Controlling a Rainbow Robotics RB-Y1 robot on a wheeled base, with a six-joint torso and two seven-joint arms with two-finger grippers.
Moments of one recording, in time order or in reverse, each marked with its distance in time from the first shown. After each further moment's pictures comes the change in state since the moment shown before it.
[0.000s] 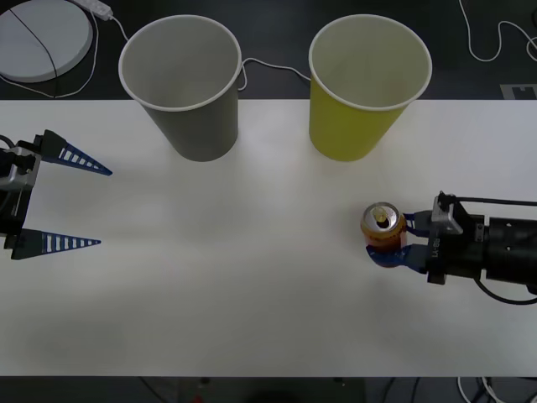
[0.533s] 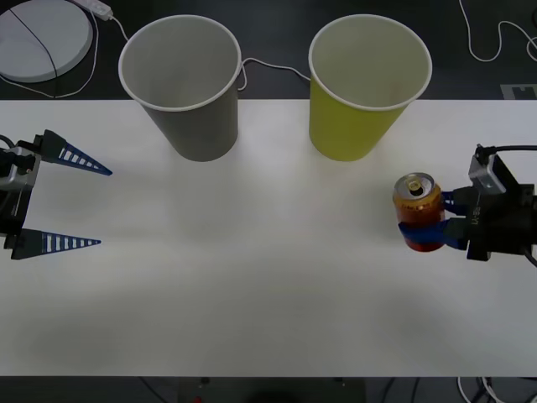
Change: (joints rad) right arm 0.012 -0.188 -0.050 -0.188 0.014 0.018 -0.420; left arm 0.000 0.000 0.000 0.000 0.000 0.000 0.000
